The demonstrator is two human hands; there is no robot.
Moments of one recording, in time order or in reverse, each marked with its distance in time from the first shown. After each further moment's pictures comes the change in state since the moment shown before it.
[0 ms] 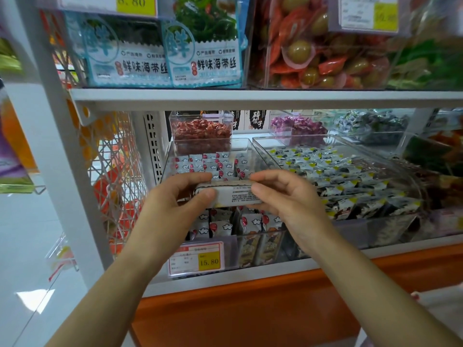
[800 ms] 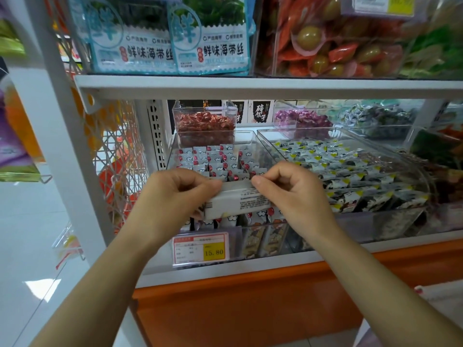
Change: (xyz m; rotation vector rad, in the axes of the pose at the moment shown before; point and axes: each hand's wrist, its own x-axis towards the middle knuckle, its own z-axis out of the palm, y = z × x) left_hand 0.002 0.014 -0.006 0.090 -0.045 -0.068; right_hand -0.003 -0.002 0.005 -0.337 0.019 -0.262
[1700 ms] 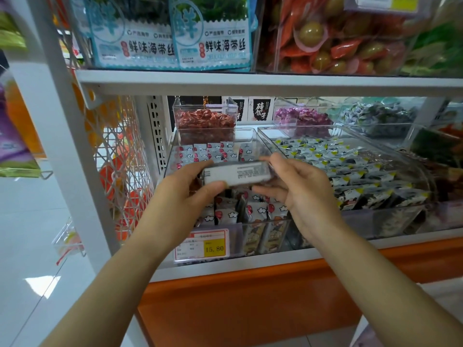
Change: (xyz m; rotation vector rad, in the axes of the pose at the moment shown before) left_hand 0.004 -0.019 0.007 0.196 -0.008 0.141; right_hand 0.001 0.002 0.000 0.559 0.065 0.282
